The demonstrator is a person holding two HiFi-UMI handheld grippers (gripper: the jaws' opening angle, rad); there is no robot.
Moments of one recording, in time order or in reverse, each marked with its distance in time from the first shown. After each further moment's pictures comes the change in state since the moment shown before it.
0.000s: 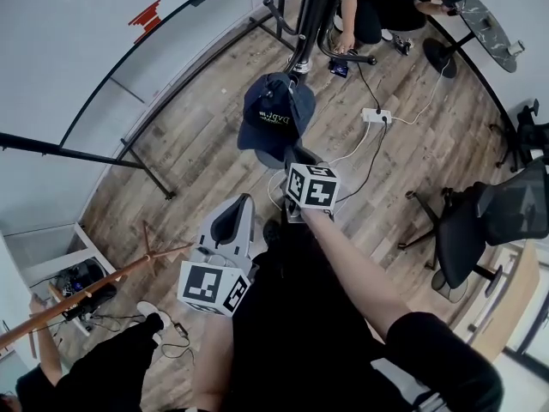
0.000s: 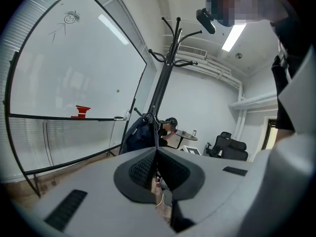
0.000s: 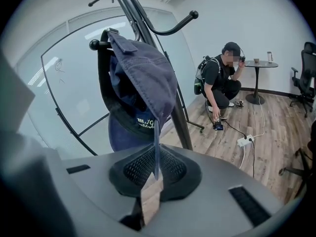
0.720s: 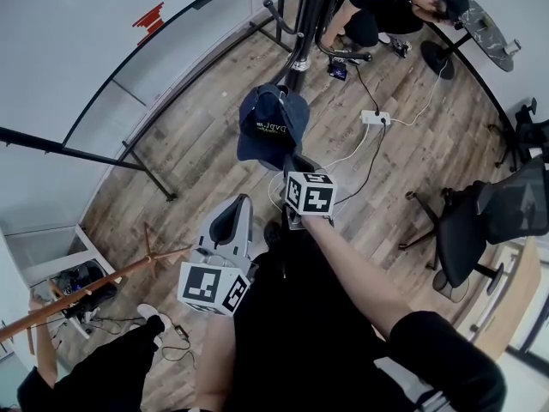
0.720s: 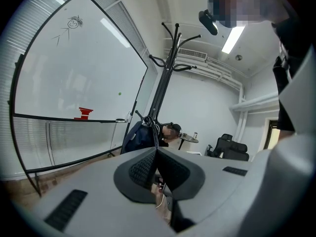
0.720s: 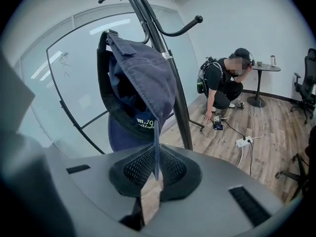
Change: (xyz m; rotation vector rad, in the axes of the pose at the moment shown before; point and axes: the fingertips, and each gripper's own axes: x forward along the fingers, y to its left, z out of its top) left arm -0.016 -0.004 0.001 -0.005 -0.029 0.017; right arm -0.017 0.007 -0.022 -0.052 0.026 0.003
